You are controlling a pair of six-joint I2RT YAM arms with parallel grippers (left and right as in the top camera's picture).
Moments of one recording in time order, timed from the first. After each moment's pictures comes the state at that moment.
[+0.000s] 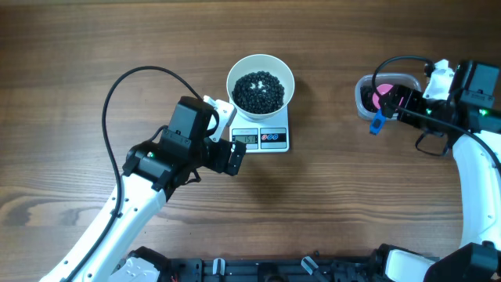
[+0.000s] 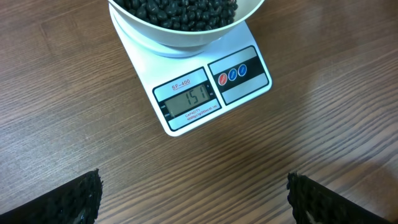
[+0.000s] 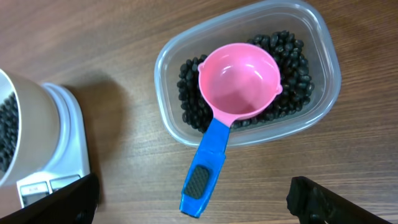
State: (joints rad) left arm -0.46 1.21 0.95 -0.73 0.14 -0.07; right arm -0.28 1.40 1.12 -0.77 -0.31 0.11
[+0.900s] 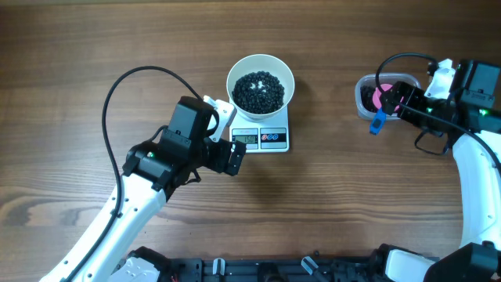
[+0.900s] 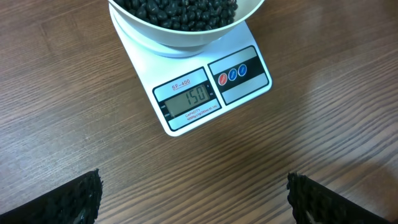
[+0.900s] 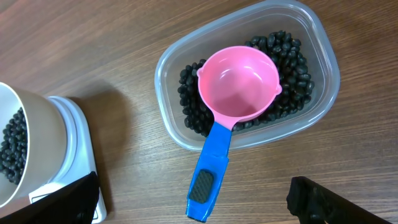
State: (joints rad) left arm -0.46 1.21 0.95 -0.73 0.14 -0.07; right arm -0.28 1.40 1.12 -0.76 -0.31 0.16
